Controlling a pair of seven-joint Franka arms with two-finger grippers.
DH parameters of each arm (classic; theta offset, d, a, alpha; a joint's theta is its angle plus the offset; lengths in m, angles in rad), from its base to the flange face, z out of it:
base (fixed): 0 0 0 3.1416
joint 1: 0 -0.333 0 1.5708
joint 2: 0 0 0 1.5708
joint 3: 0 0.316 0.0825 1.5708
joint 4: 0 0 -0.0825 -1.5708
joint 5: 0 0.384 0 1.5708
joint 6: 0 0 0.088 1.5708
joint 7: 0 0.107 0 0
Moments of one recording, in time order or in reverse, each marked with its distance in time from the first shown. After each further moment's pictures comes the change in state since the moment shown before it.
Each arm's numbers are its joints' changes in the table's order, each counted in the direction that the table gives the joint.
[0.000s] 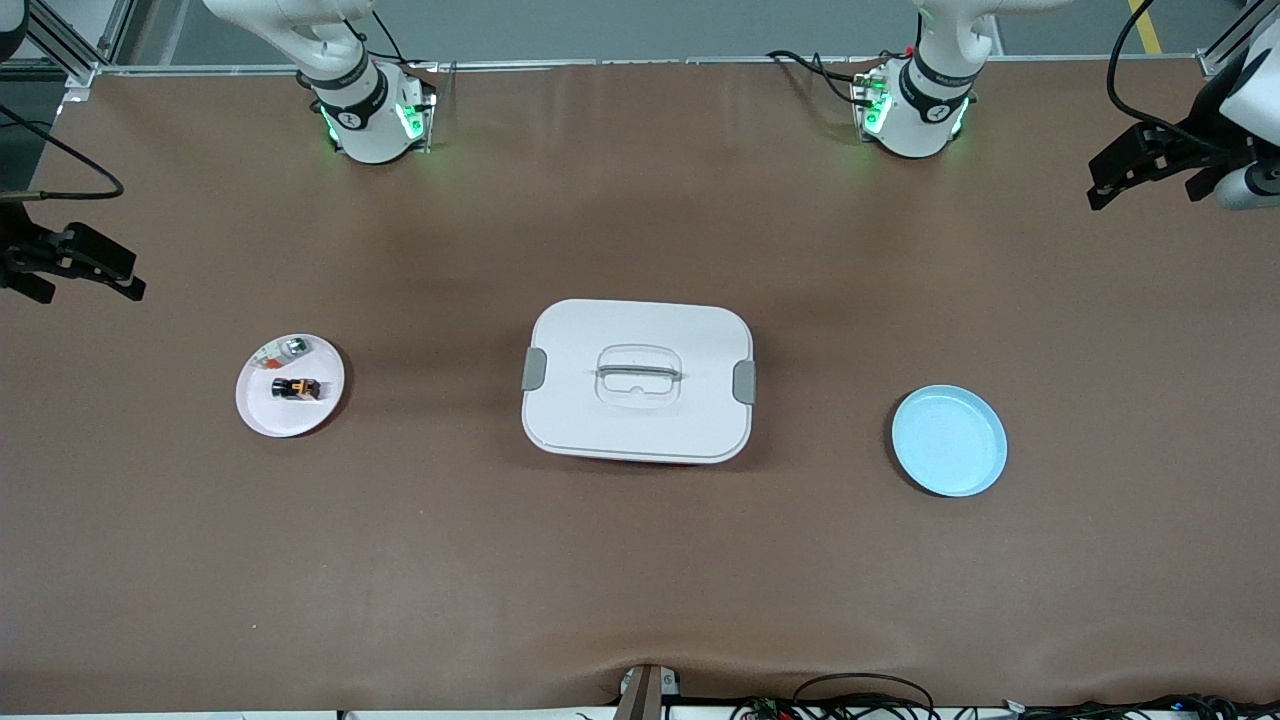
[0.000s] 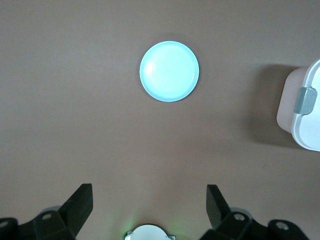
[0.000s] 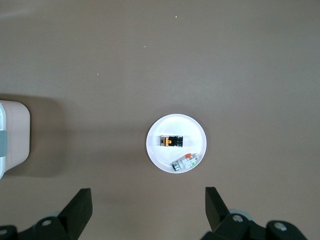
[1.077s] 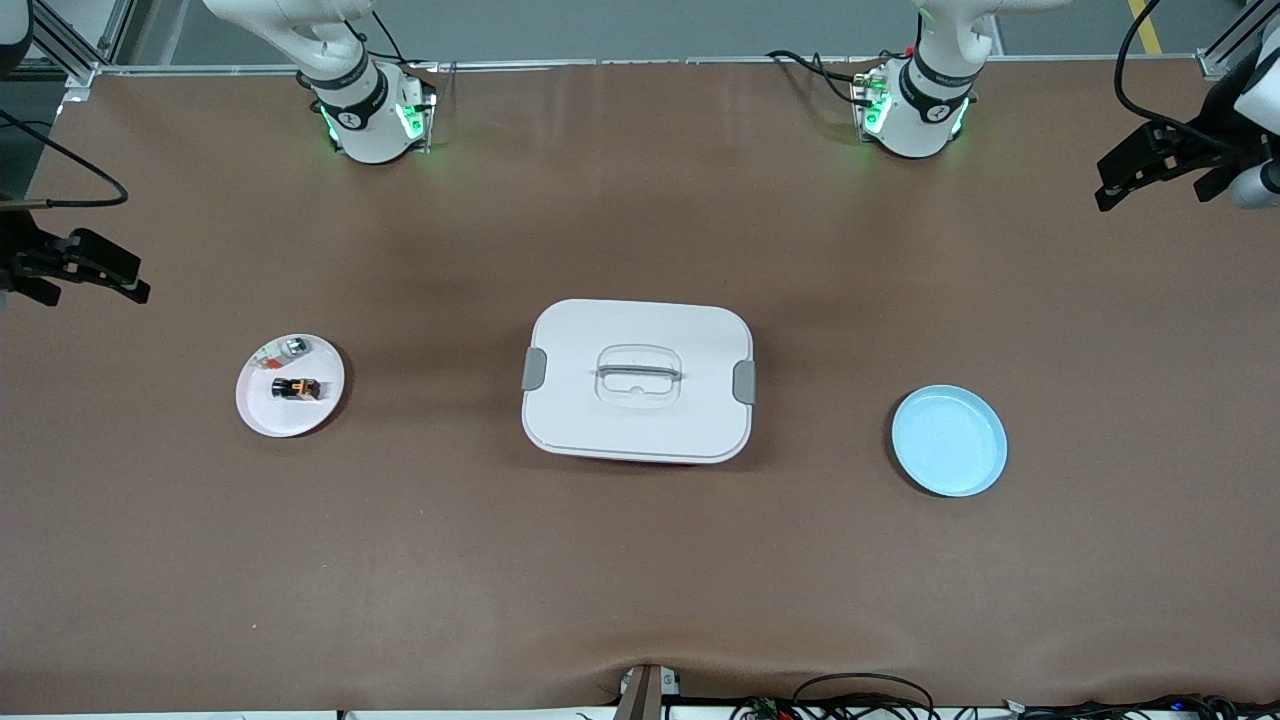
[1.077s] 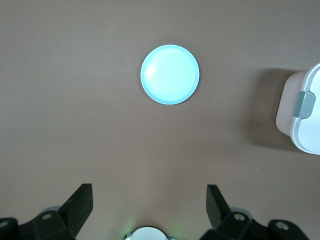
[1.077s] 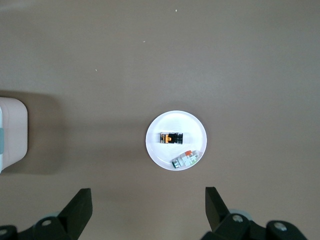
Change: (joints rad) left arm -0.003 0.010 0.002 0.014 0.000 0.000 0.000; right arm 0.000 0.017 -0.001 -0.001 0.000 -0.011 -0.001
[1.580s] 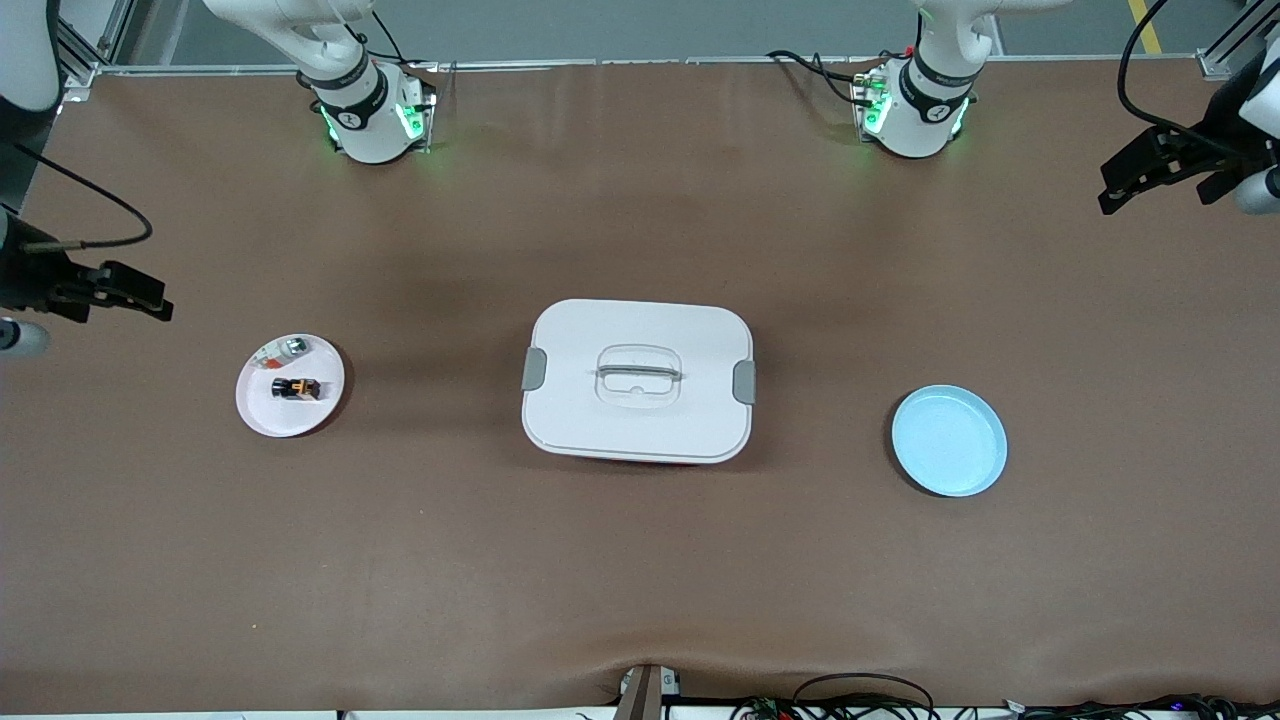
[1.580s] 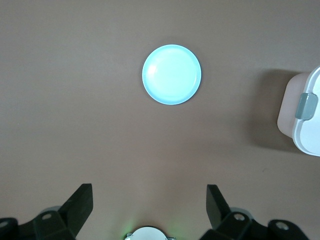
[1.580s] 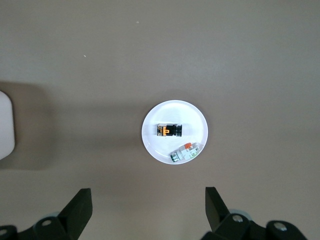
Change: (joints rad) left arm -0.010 0.004 0.004 0.003 0.000 0.000 0.000; right arm 0.010 0.066 -0.008 -0.040 -0.001 0.025 0.000
